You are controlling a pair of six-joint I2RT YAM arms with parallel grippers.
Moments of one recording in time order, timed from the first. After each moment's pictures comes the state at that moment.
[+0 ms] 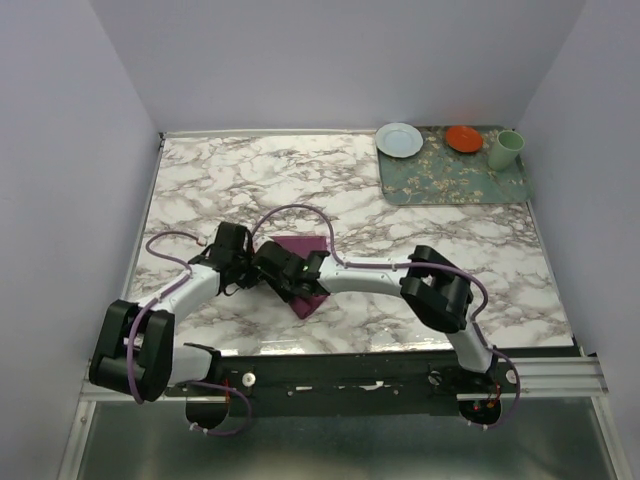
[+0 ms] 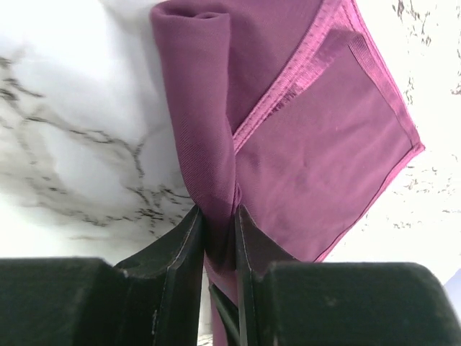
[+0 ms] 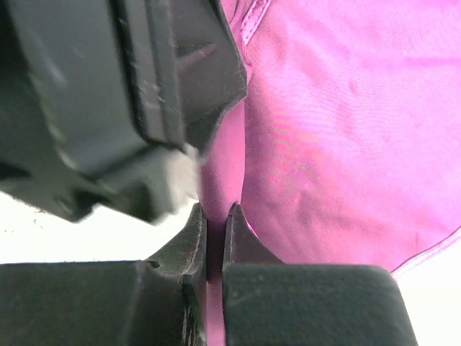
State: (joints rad) left arm -0.28 1.28 0.56 -0.27 0.03 -1.08; right arm 1.17 2.12 1.56 -0.43 0.24 0.26
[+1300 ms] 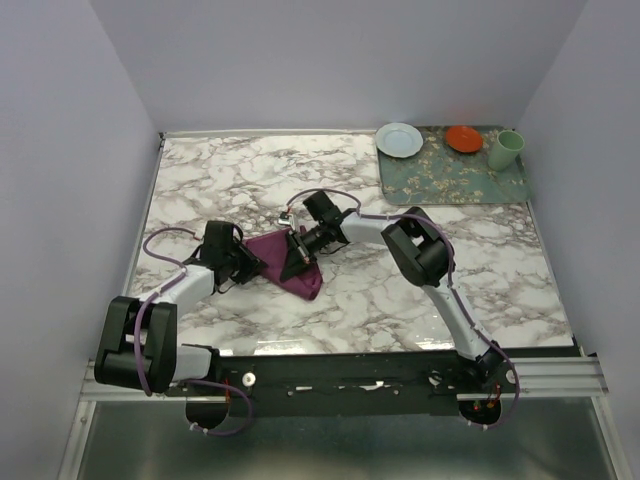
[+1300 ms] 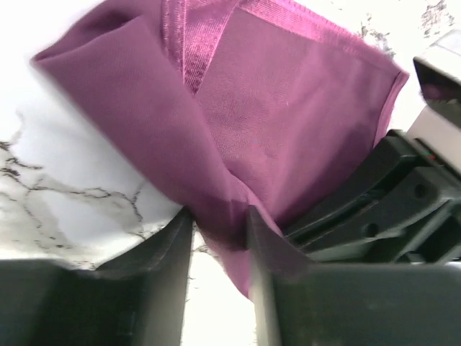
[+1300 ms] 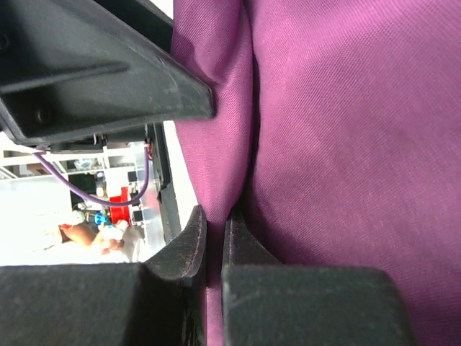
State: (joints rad) left arm -0.16 1.31 0.52 -0.13 0.15 -0.94; right arm 0.74 2.45 1.67 -0.18 -1.14 0.39
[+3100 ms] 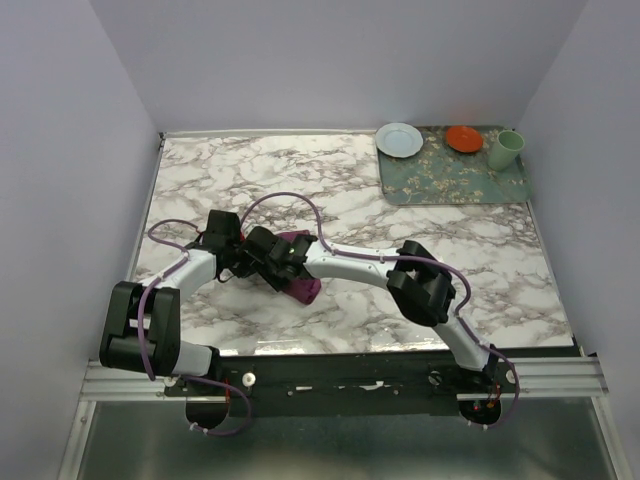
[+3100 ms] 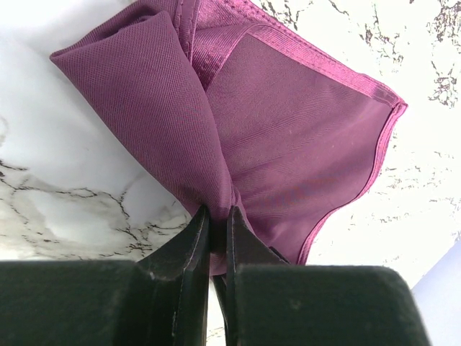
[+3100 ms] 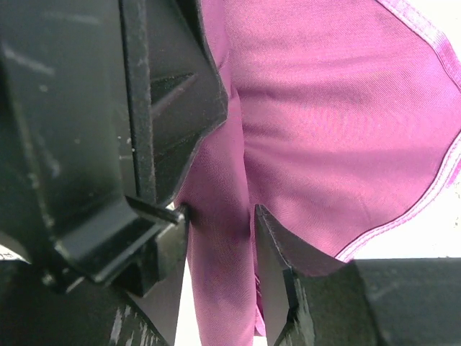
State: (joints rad) left arm -0.16 1.39 0.65 -0.27 0.17 -0.95; right arm 1.14 2.24 1.80 -0.59 0.23 0.16
